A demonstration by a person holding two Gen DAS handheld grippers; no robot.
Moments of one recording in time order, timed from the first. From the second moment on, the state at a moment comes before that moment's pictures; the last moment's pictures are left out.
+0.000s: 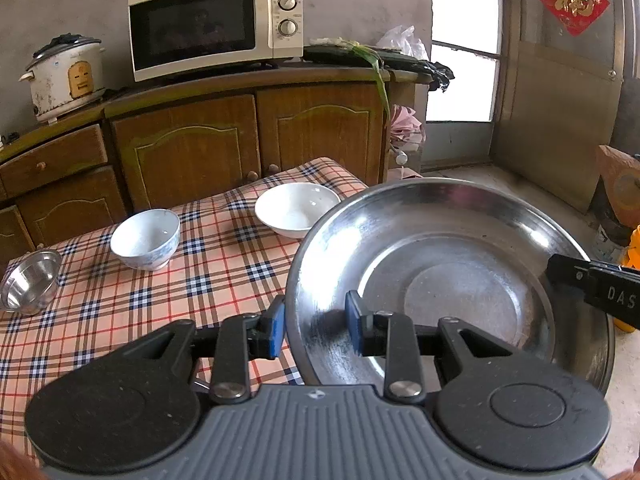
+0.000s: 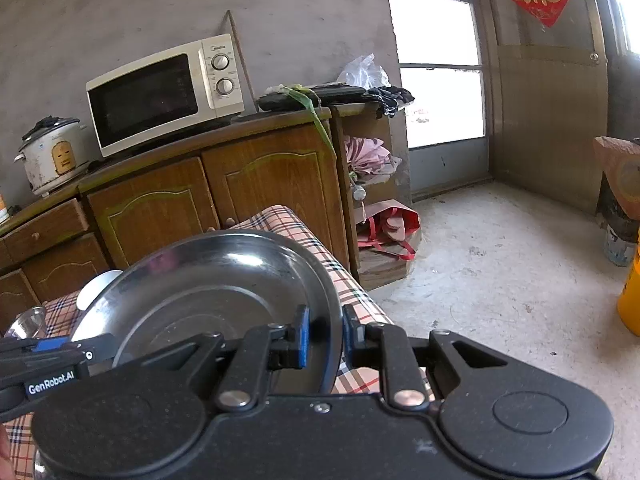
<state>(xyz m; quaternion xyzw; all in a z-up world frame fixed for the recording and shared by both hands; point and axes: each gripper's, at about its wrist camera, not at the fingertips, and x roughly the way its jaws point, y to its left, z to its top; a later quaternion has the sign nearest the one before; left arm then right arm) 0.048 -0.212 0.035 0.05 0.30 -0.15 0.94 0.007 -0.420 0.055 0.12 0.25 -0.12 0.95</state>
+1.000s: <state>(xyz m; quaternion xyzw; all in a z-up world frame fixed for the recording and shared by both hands) 0.039 -0.196 0.034 0.05 0.30 -0.13 0.94 0.006 -0.410 0.051 0.11 0.26 -0.09 0.96</state>
